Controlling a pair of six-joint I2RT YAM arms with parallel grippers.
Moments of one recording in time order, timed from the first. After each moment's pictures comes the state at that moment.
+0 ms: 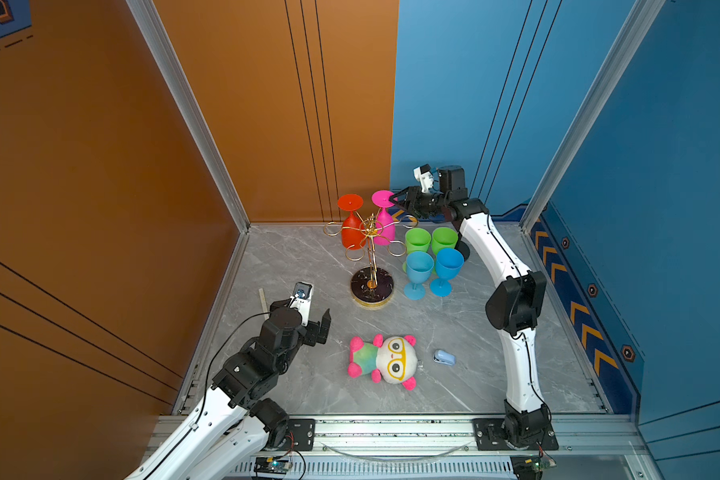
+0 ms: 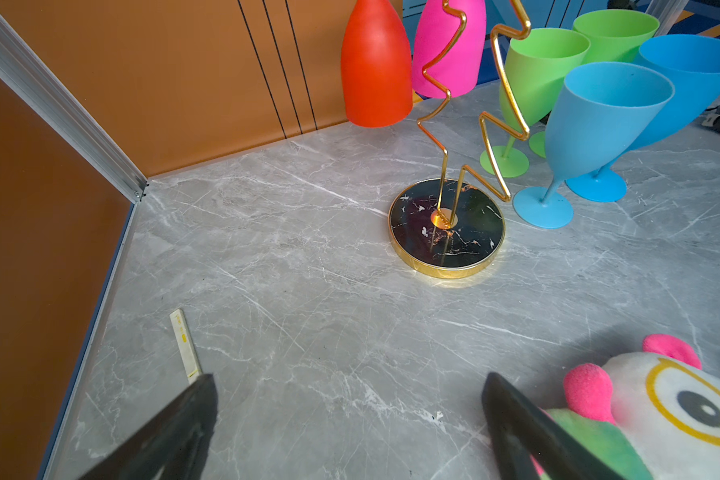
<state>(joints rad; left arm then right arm) -0.60 0.63 0.68 -0.55 -0.39 -0.08 0.30 2.28 2.37 -0.50 -0.70 0.69</state>
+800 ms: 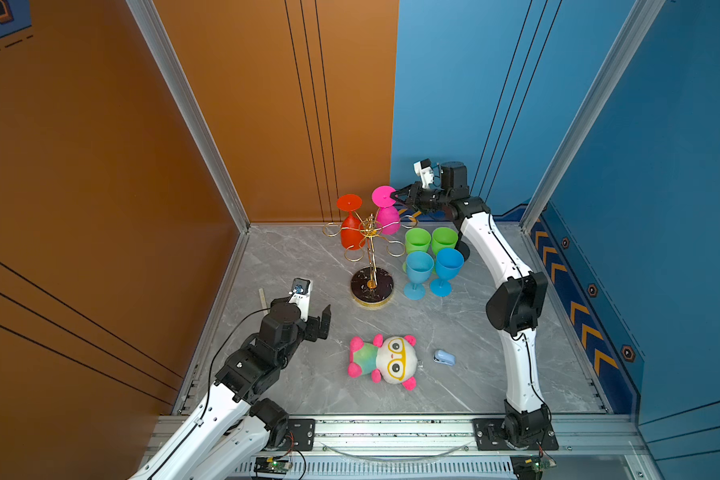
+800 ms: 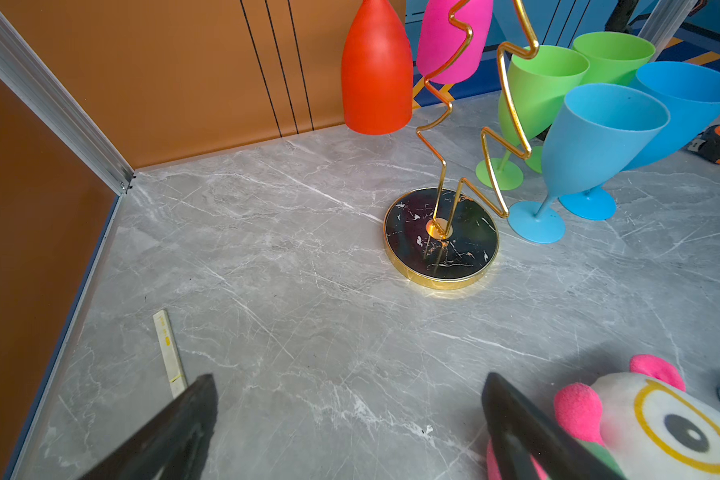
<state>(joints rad) -0.54 0.65 0.68 -0.50 -0.33 -0.11 0.30 2.27 2.38 -0.45 -0.74 0.71</state>
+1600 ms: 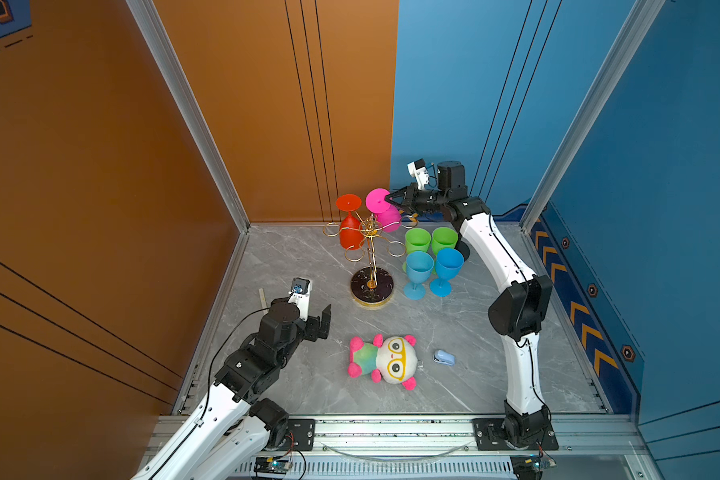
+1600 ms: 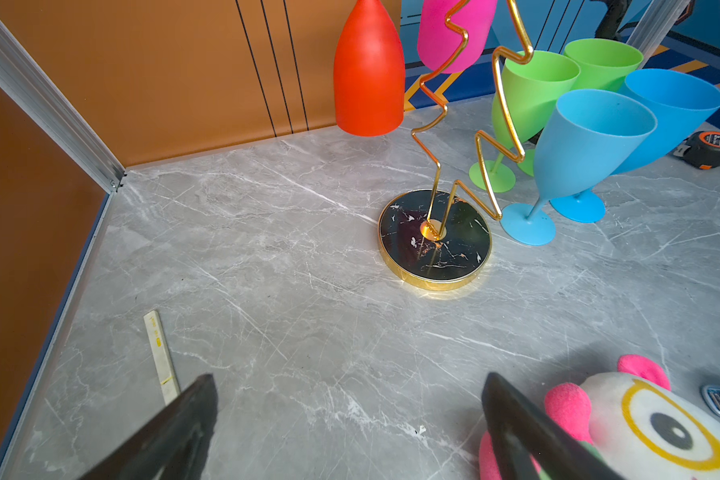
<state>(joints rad) -0.53 0.65 0.68 -0.50 -0.30 -0.11 0.34 2.19 2.32 -0.47 -0.77 0.70</state>
